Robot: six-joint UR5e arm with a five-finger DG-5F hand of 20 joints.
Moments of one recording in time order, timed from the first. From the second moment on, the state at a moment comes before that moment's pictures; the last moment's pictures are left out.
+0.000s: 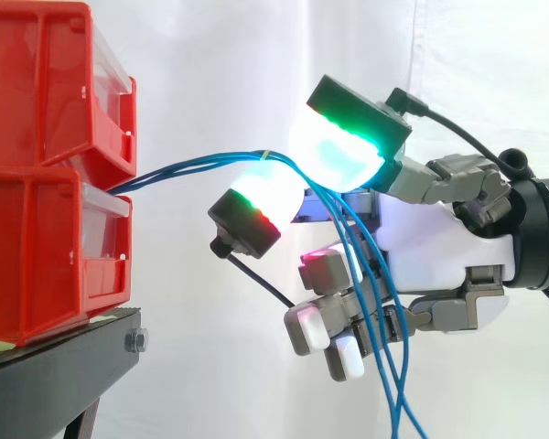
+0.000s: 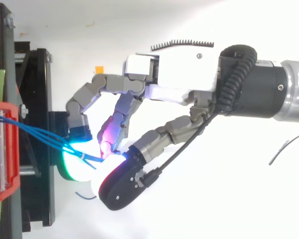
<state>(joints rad) 0.10 -2.30 -1.15 -2.88 -1.43 -0.05</state>
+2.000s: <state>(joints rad) 0.10 -2.30 -1.14 -2.89 -1.43 -0.05</state>
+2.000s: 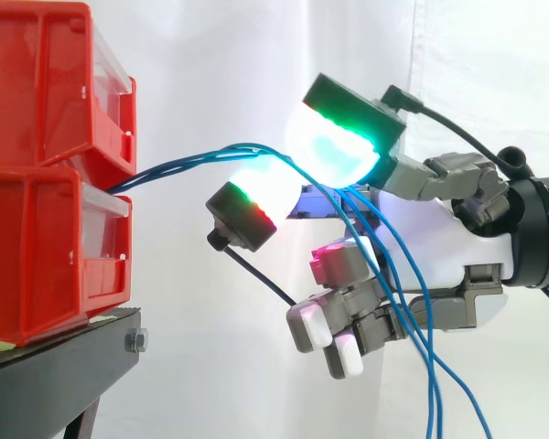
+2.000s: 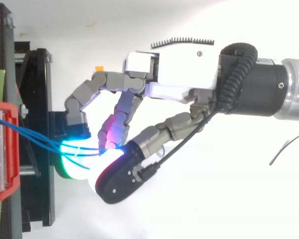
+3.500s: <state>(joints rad) 0.10 -2.30 -1.14 -2.89 -1.43 -0.05</state>
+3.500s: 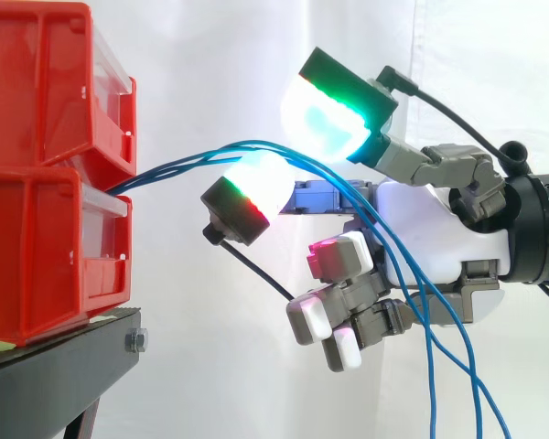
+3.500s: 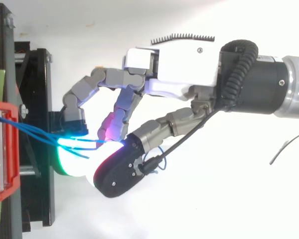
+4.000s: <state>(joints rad) 0.10 -2.30 -1.14 -2.89 -1.43 -0.05</state>
